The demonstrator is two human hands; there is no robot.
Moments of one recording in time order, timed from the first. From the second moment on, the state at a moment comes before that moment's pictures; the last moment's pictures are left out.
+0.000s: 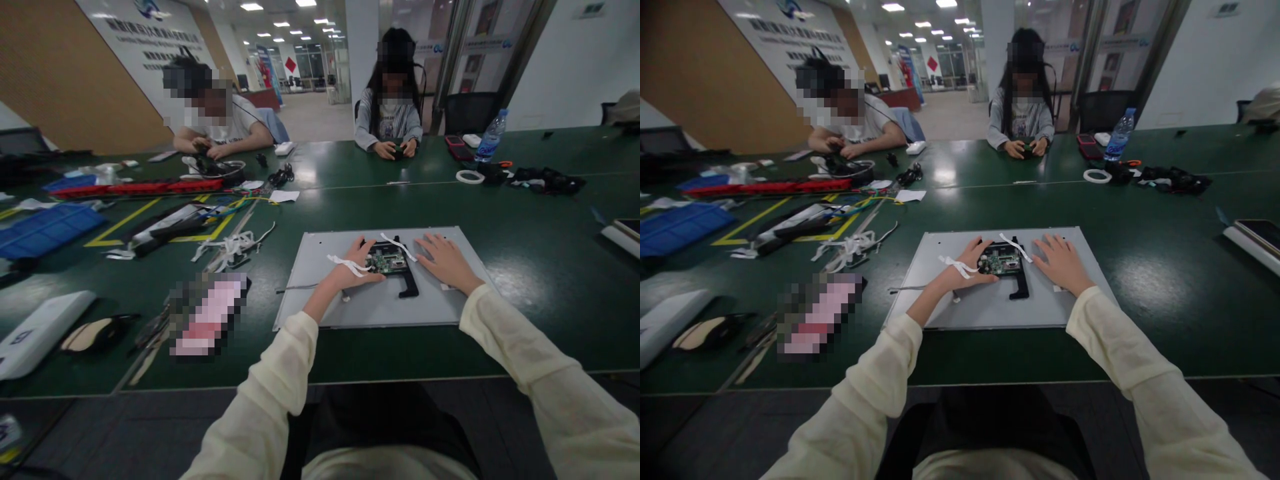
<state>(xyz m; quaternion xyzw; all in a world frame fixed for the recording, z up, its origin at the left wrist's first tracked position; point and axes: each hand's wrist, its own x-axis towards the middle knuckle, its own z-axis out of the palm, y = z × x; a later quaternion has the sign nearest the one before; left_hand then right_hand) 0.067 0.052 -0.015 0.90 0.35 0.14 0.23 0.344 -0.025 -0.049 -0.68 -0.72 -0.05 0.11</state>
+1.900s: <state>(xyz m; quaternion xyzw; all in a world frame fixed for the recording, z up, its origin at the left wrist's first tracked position) -0.002 -0.071 0.056 0.80 0.59 0.07 -0.07 0.324 -0.028 -0.046 -0.69 -0.71 -0.04 0.12</state>
